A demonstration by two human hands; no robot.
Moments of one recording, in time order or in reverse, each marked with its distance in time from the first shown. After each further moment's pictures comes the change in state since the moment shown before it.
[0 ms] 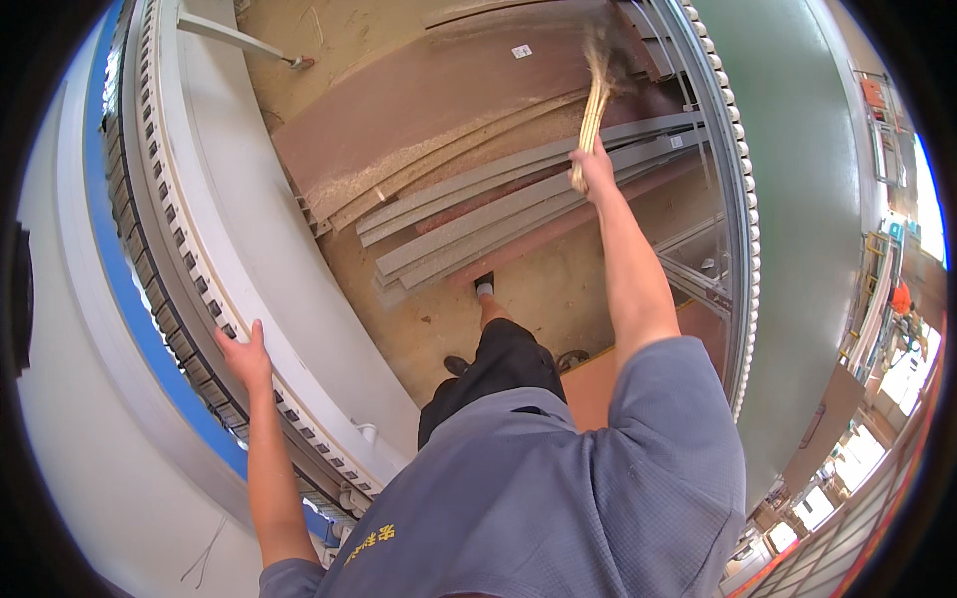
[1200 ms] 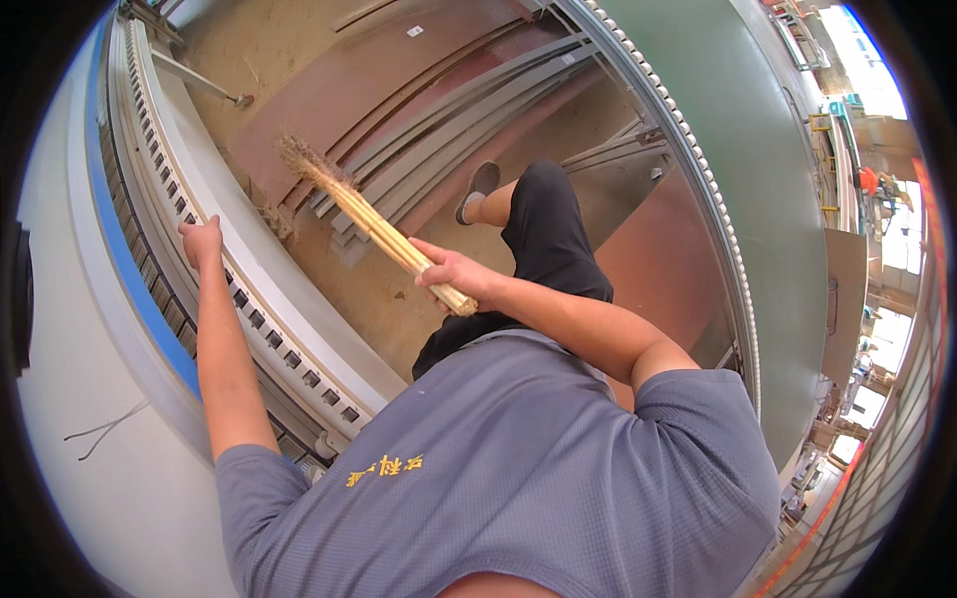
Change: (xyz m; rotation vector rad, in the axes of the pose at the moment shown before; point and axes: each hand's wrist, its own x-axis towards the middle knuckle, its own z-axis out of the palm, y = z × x) left_hand -0.009 -0.016 -0.010 0.005 -0.064 0.070; right_hand -0.520 0.099 0.089 0.245 -0.729 0.294
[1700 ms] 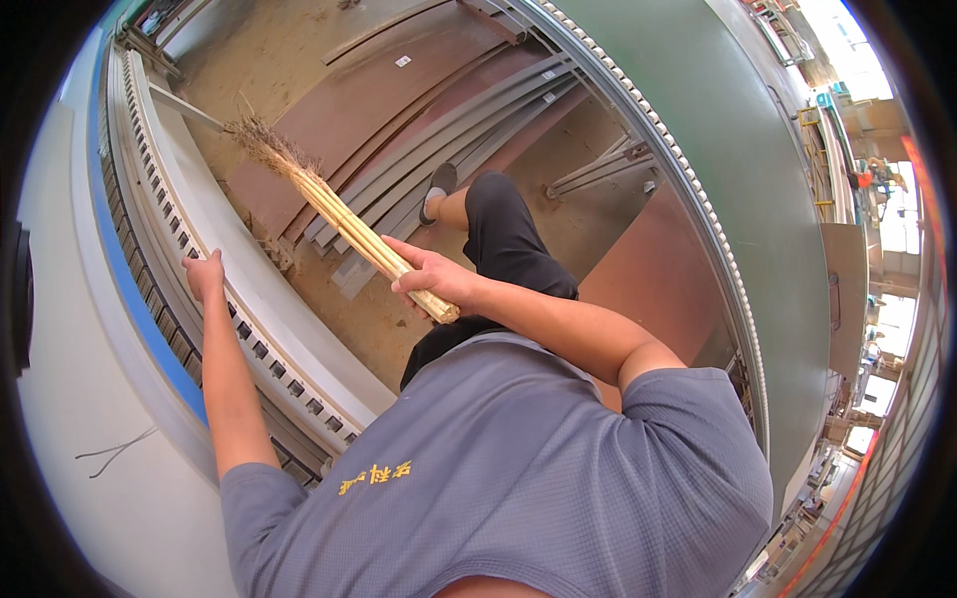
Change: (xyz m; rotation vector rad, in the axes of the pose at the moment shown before) left_hand 0.004 -0.003 0.002 0.002 0.007 0.007; right_hand 0.010 -0.041 0.007 -0.089 -0.097 -0.182
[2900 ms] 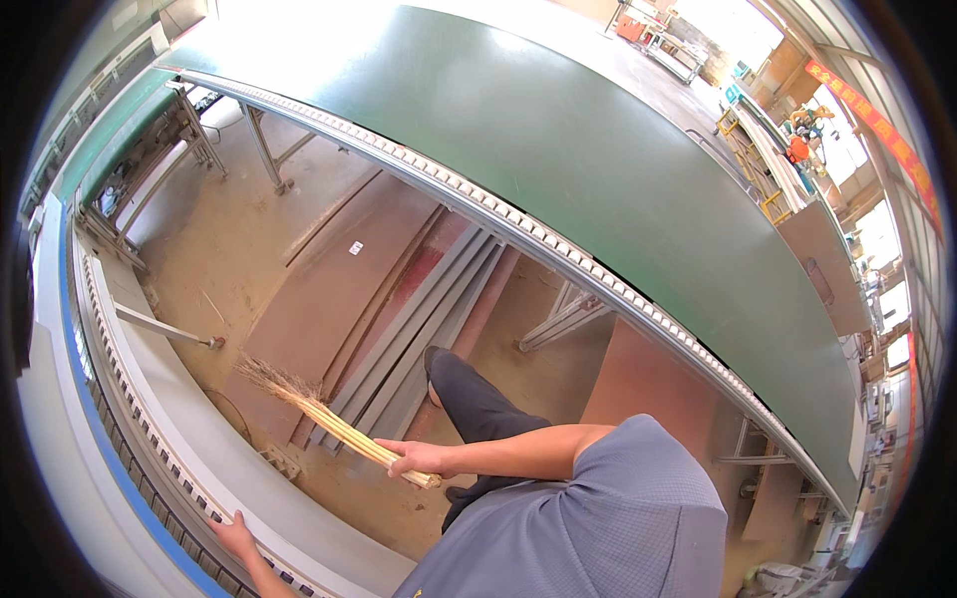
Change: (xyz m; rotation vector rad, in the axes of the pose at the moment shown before) left_hand 0.011 -0.031 0.026 -0.137 0.103 0.078; right_hand 0.079 -0.036 -0.117 -0.071 -0.013 0.122
